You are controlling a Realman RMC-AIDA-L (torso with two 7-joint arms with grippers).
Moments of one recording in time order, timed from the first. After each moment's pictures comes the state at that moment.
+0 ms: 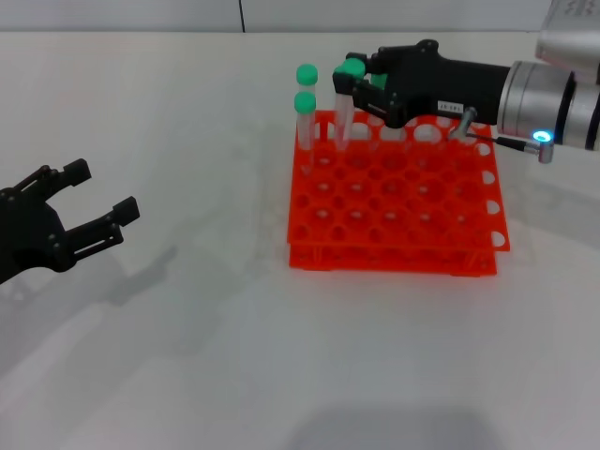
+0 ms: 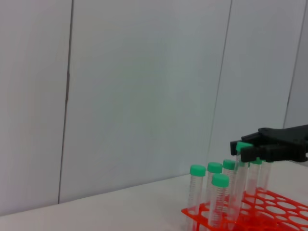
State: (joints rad) left arm -0.11 -2.08 0.87 0.80 1.52 1.46 -1.20; right arm 0.84 2.03 -1.12 -0.31 -1.36 -1.12 1.06
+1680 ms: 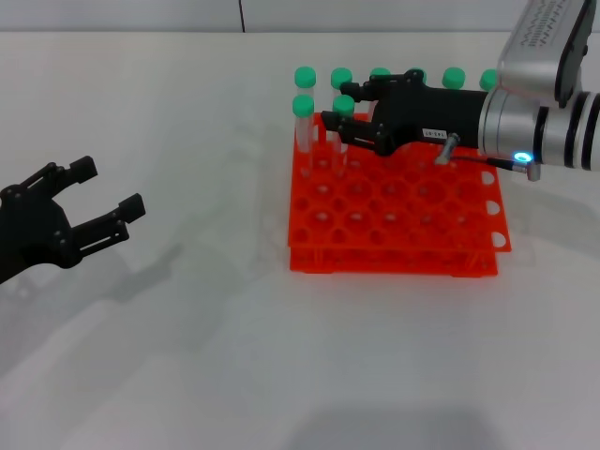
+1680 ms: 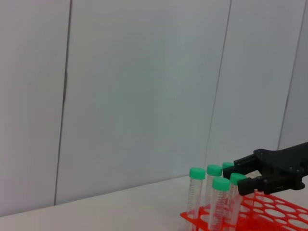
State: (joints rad) left arm -0.12 -2.08 0.87 0.78 1.52 1.45 -1.20; right arm 0.83 2.03 -1.38 -0.32 -1.20 -0.99 1.06
